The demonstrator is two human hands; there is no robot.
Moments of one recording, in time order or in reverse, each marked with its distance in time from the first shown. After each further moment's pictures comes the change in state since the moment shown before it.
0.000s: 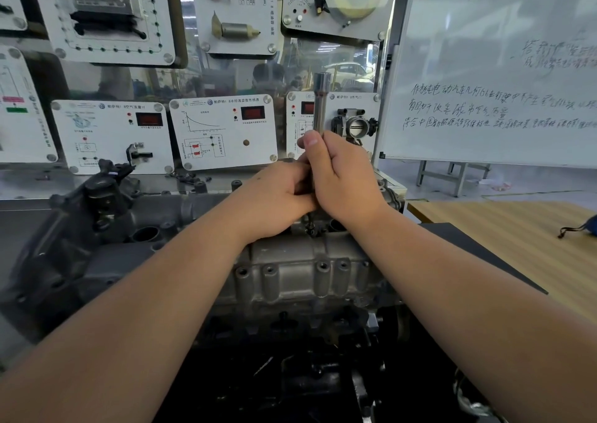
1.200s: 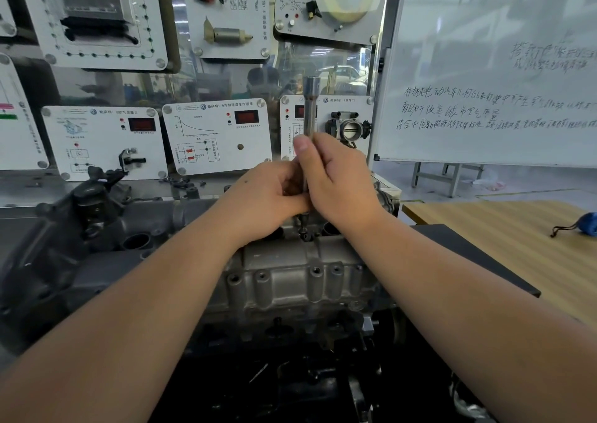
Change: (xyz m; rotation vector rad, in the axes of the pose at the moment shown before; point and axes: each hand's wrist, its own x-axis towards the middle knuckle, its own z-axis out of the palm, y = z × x) left_hand 0.002 -0.001 0.000 0.046 0.093 -0.019; right_hand -0.001 -0.001 -0.002 0.007 0.030 -0.004
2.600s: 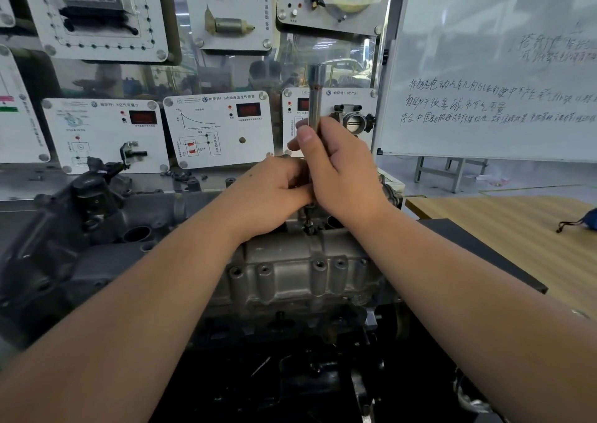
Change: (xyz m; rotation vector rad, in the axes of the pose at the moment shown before) left_hand -0.001 0.002 0.001 0.000 -0.026 -0.026; right_hand -0.002 -0.001 0.000 0.080 0.030 -0.013
